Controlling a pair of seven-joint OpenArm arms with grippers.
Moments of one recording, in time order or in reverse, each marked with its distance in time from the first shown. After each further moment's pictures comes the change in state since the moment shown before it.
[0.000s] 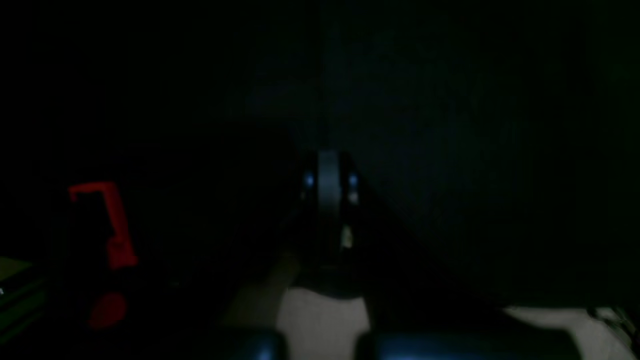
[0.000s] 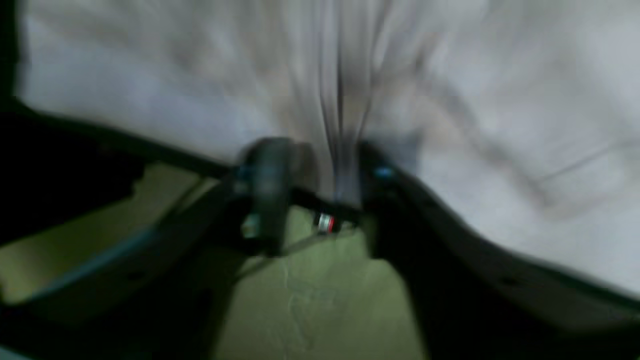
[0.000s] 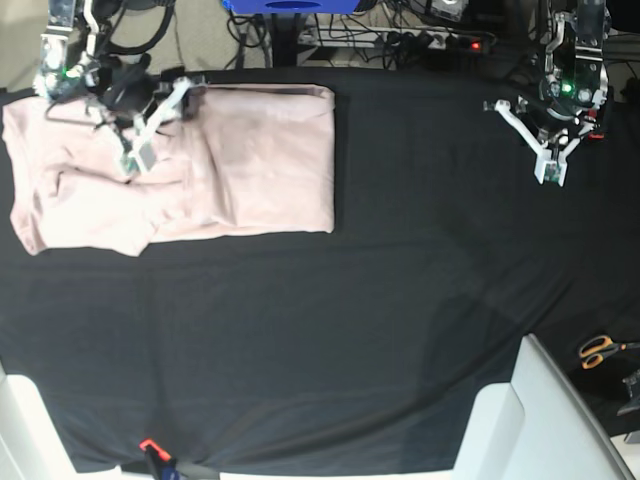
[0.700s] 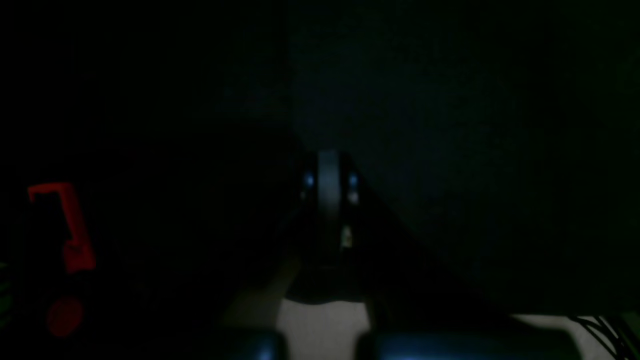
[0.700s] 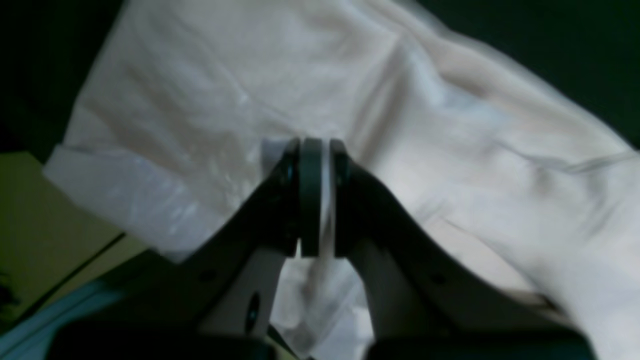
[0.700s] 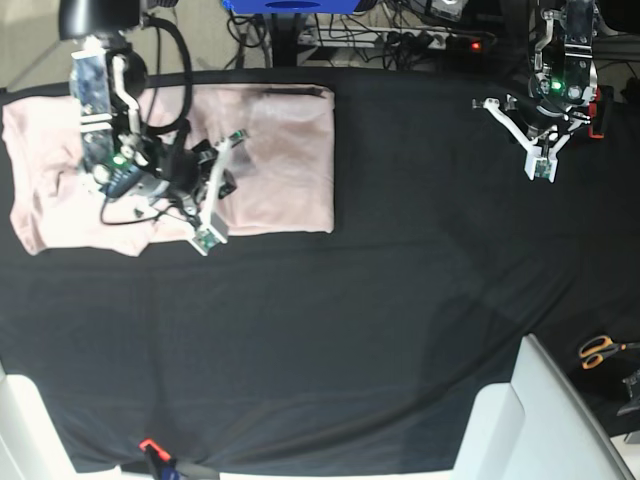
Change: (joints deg) left arm 0.2 1.9 0.0 -0.4 -0.1 0.0 0.0; right arm 18.7 2.0 -14.8 -13.1 -8.5 8.2 2.5
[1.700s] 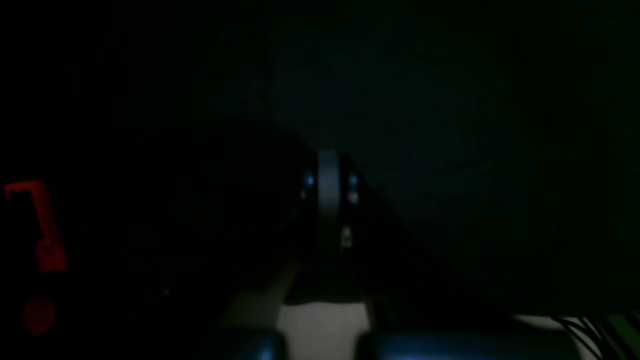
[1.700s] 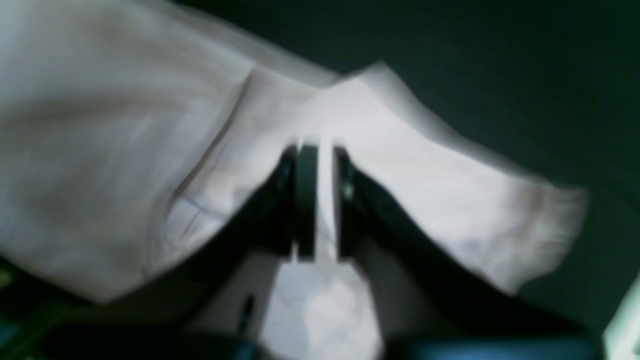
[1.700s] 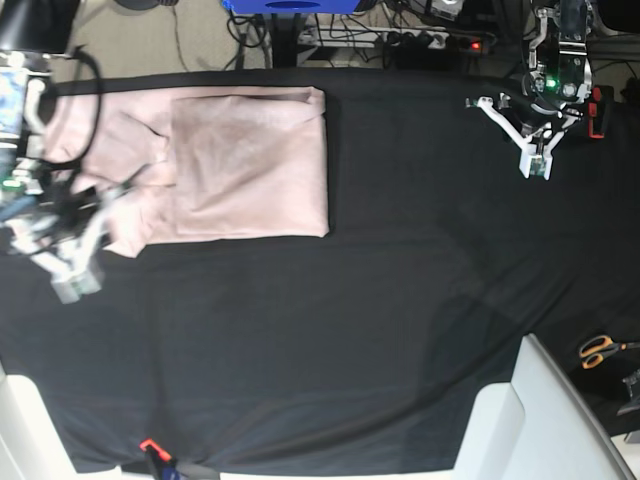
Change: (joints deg) left arm 0.0 1.7 -0.3 0.0 0.2 0.0 0.0; right arm 1.3 10.1 18.0 10.4 0.4 0.1 -1.5
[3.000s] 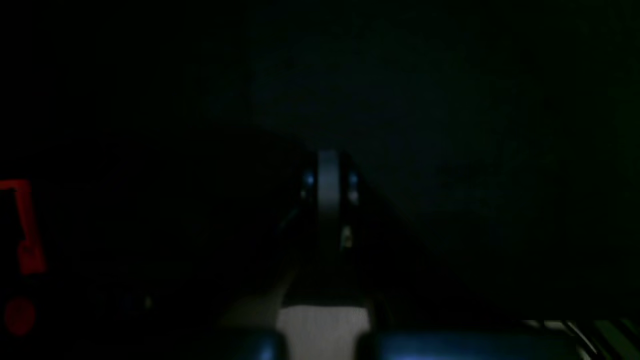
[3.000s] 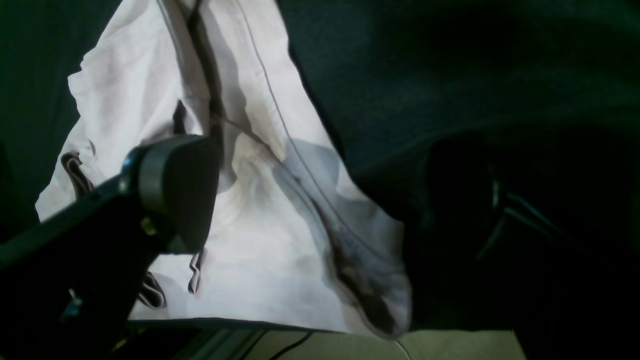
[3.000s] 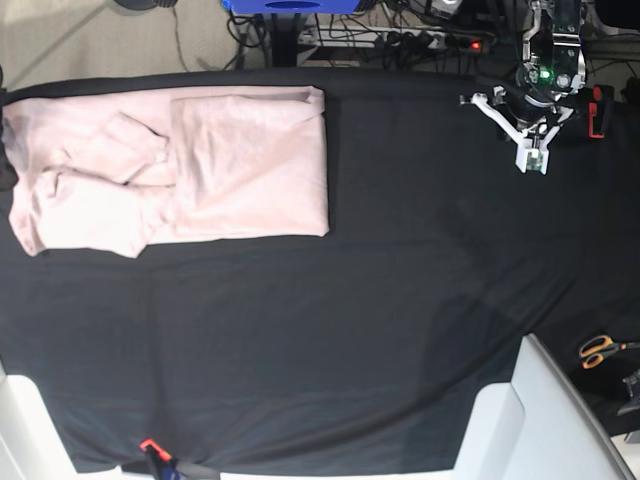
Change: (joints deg) left arm 1.6 1.4 0.0 0.0 -0.1 0.0 -4.5; right arm 9.4 21.5 26.1 -71.0 28.9 7.0 7.2
